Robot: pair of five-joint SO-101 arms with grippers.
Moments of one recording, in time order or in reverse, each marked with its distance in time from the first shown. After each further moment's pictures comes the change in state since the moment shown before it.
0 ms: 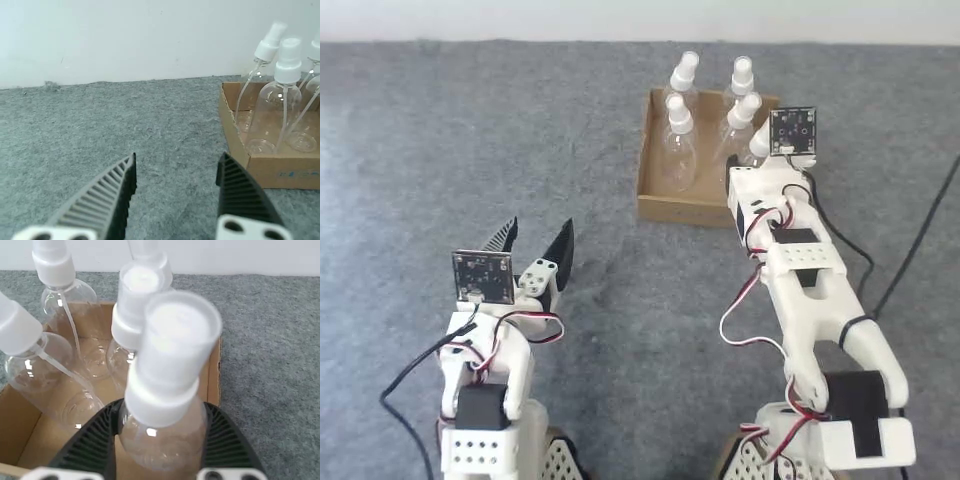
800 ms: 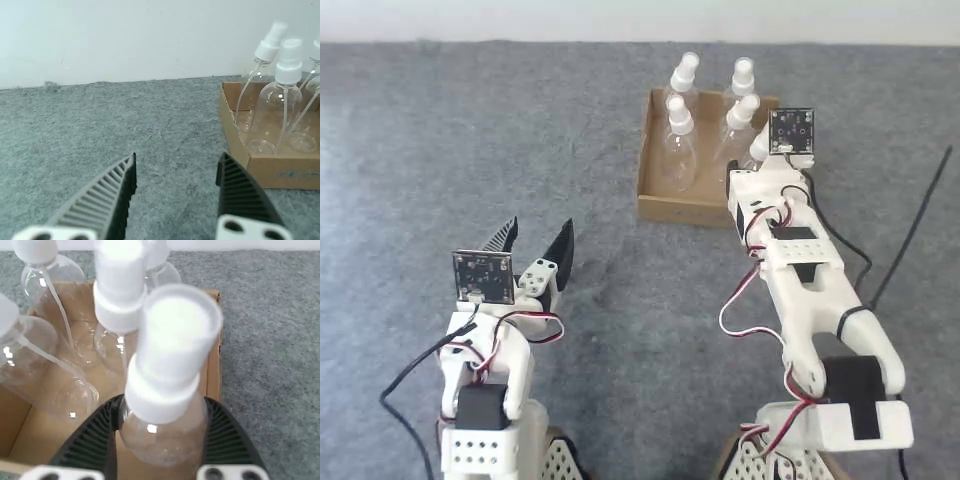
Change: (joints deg) left arm 0.0 0.0 0.0 0.0 -0.1; right arm 0.4 4.1 -1.2 -0.4 -0.1
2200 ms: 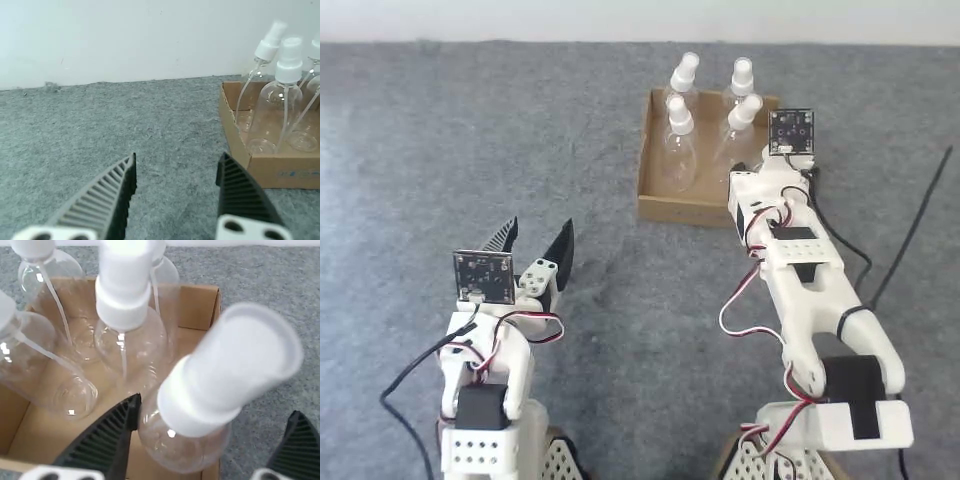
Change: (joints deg) left arm 0.0 0.0 0.0 0.0 -0.4; right arm 0.2 0.1 0.0 0.5 -0.1
